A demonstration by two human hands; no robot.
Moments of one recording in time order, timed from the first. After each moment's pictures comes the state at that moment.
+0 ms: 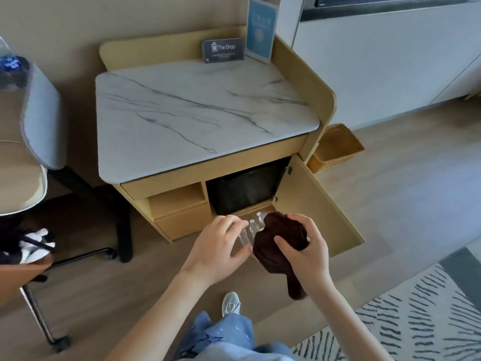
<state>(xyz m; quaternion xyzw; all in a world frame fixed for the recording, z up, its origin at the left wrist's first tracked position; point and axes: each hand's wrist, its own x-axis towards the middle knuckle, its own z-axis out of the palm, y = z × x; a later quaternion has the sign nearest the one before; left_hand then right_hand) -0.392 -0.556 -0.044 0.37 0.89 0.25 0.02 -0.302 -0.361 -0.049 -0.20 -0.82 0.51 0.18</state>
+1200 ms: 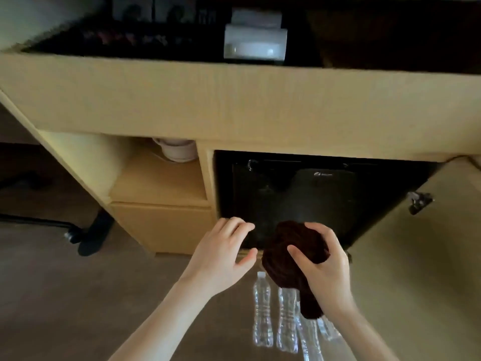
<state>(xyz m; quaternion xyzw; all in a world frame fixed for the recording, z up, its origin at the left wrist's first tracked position) -0.599 -0.449 -0.517 0.16 0.96 0.21 -0.04 -0.588 -0.230 -0.525 -0.02 -0.82 0.56 0.09</state>
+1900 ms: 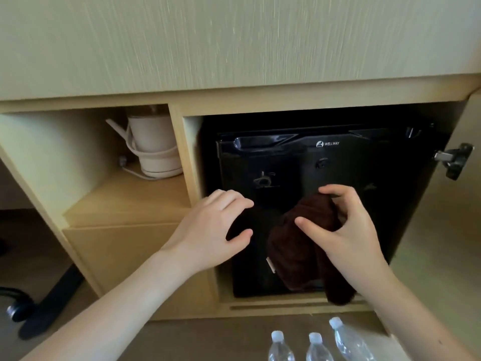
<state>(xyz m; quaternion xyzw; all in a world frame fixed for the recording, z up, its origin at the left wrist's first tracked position) -0.671 -0.467 -0.597 0.28 0.93 0.11 -0.22 -0.653 -0.217 -0.622 0.11 -0.78 0.55 0.26</state>
